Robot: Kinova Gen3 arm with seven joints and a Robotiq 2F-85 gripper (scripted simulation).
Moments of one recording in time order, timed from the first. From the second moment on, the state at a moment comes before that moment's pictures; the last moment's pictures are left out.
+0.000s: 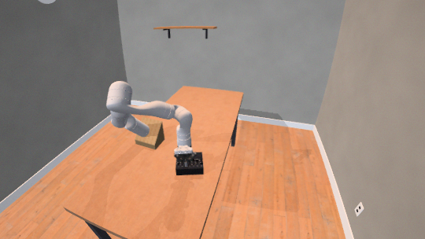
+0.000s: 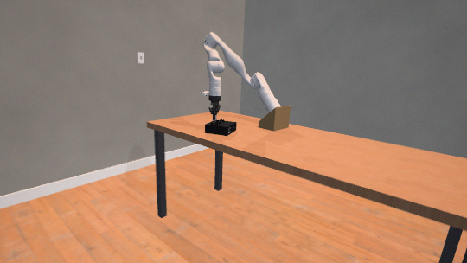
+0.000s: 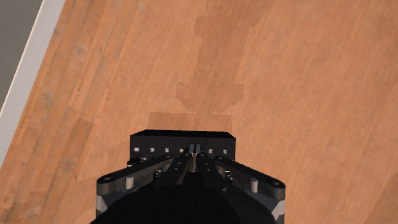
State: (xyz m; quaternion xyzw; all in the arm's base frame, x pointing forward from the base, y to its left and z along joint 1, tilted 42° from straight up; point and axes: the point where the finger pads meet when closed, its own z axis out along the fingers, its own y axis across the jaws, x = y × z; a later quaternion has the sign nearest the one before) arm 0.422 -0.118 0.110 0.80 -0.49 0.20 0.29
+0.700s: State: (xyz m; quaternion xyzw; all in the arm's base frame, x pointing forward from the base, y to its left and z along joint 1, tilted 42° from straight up) arm 0.418 -0.112 0.104 0.80 -0.49 0.20 0.29
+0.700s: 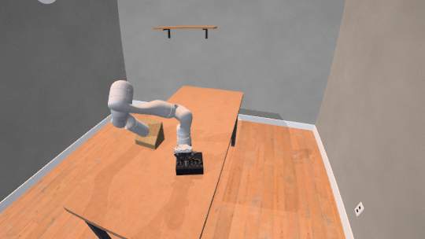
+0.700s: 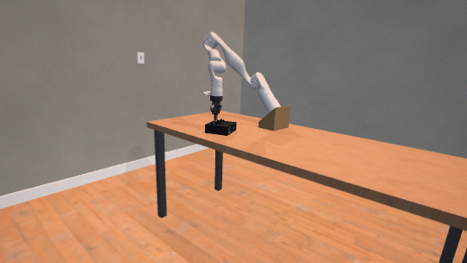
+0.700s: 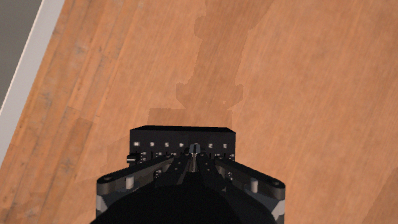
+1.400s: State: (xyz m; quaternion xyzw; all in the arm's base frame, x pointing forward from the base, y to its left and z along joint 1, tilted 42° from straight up) arm 0.417 -0.111 0.103 0.80 -0.49 0.20 0.29
